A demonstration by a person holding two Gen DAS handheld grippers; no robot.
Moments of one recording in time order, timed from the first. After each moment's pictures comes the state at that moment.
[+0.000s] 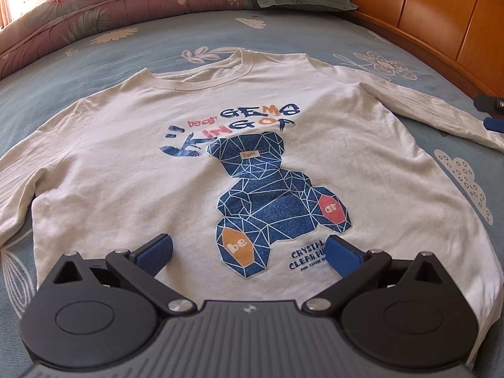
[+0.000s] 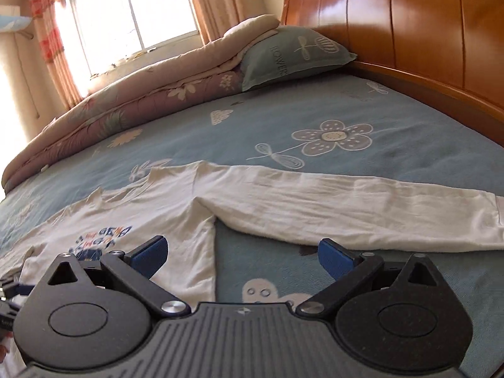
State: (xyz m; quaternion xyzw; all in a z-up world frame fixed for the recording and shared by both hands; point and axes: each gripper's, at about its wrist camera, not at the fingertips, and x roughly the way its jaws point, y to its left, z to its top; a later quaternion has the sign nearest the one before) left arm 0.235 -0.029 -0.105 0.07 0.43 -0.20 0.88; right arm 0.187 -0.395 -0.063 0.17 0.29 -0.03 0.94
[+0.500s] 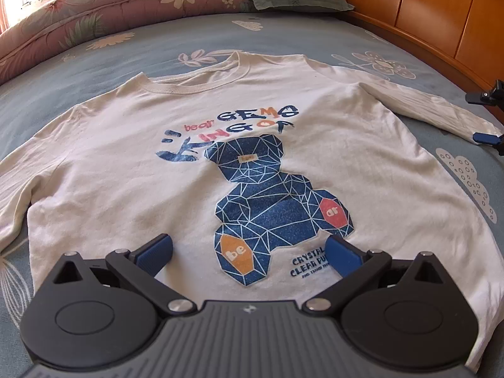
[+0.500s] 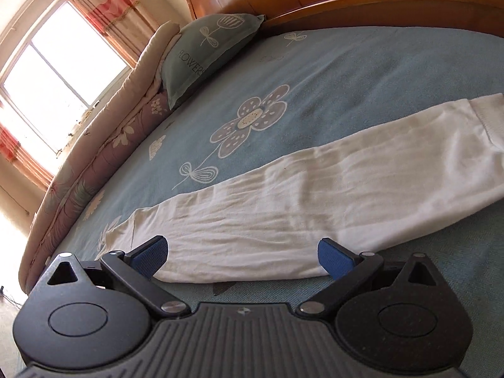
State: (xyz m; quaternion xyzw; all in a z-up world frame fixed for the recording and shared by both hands) left arm 0.238 -0.031 -0.108 0.08 0.42 -0.20 0.88; right arm 0.205 -0.499 -0.121 0.36 0.29 -0.08 0.89
